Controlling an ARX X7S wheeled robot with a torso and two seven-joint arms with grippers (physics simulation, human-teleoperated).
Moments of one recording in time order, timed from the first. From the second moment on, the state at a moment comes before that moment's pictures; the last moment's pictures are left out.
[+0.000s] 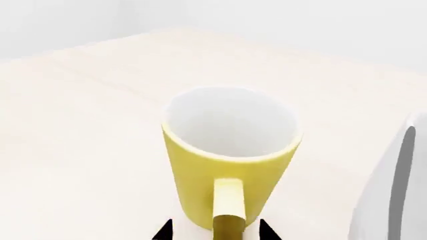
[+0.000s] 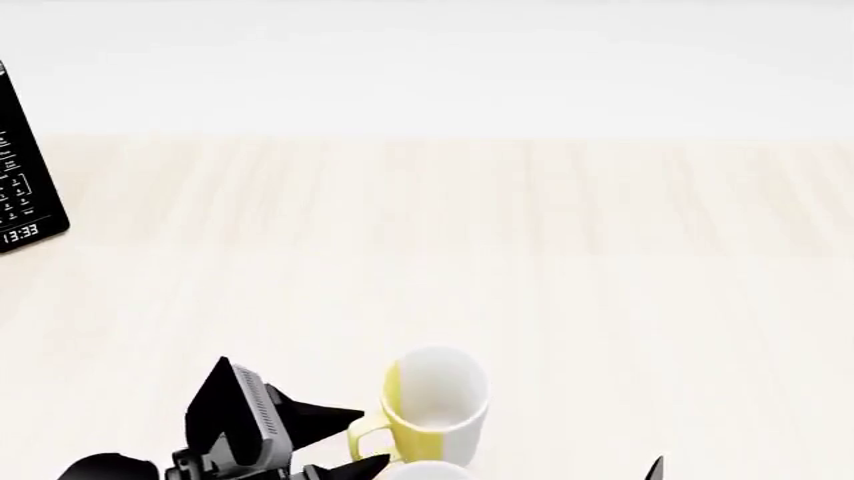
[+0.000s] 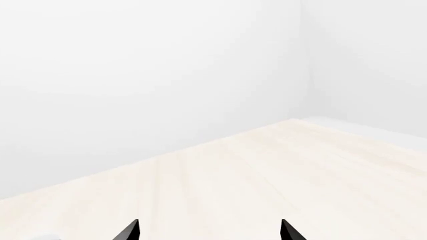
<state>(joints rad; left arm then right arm) -0.84 -0.09 0.58 -1.24 -0.40 0.27 0.89 -0.15 0.29 -0.09 -0.20 0.42 -0.20 0.37</state>
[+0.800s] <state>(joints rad) -0.83 -0.10 0.57 -1.22 -0.40 0.24 0.90 -0.15 0.30 -0.10 -0.20 0.43 -0.21 0.38</state>
